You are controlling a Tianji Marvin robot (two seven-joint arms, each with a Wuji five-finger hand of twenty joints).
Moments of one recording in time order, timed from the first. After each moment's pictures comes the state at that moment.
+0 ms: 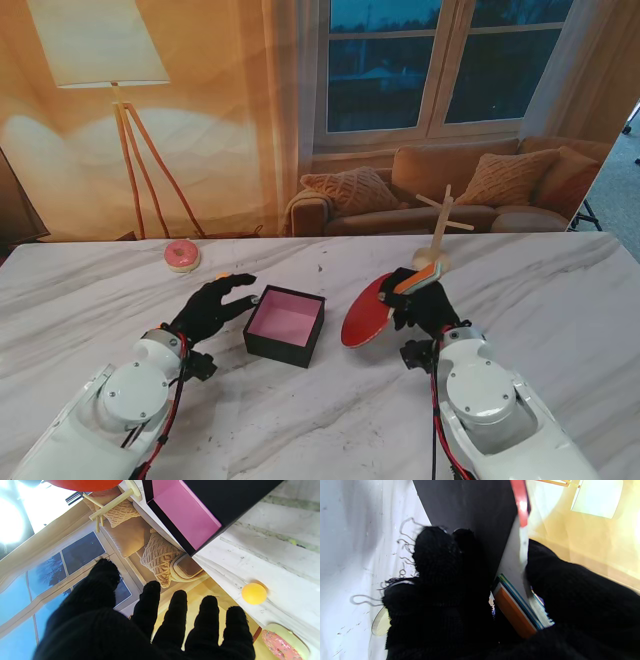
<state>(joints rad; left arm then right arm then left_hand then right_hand) 1.57 -1.14 -1.27 -1.61 0.27 0.00 -0.03 -1.63 -1.20 1.27 -1.73 -0.05 0.13 -0.18 0.74 -0.21 0.34 -0.04 0.47 0.15 0.20 0.38 0.37 0.21 0.18 0.34 0.21 0.27 0.19 0.43 -0.01 0.24 0.21 0.71 0.65 -0.71 1.15 -0.30 0.76 -0.03 1.08 0.44 1.16 0.15 0.78 0.50 1.26 0.08 1.05 0.48 0.72 0.16 1.62 0.69</state>
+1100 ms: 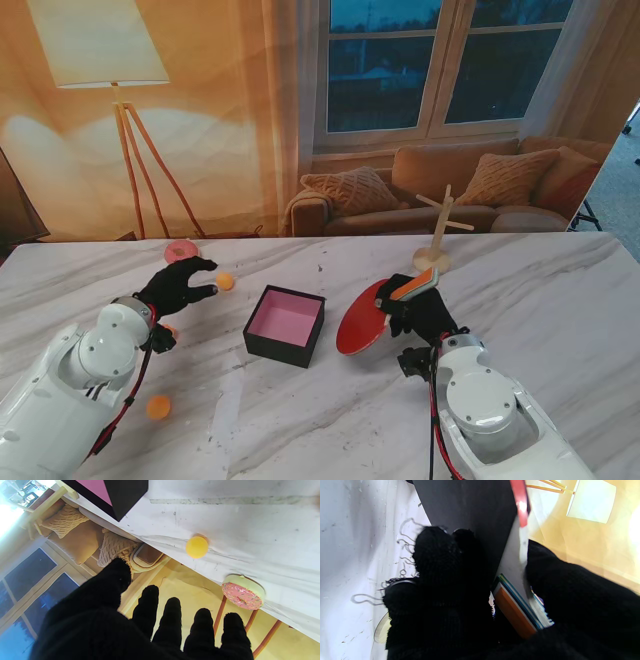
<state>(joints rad) 1.40 -1.08 -1.32 -1.44 0.48 0.04 -0.18 -1.66 -1.20 1.27 -1.75 -0.04 0.12 -0.17 0.73 -0.29 0.59 -0.04 0.39 0.13 0.22 0.39 0.26 0.11 0.17 0.30 0.09 0.17 0.09 0.37 -0.07 0.20 0.18 0.72 0.65 -0.69 1.15 -0.30 0.76 -0.03 1.08 0.45 1.16 0.15 0.78 0.51 1.26 0.08 1.05 0.48 0.70 0.16 1.61 0.69</state>
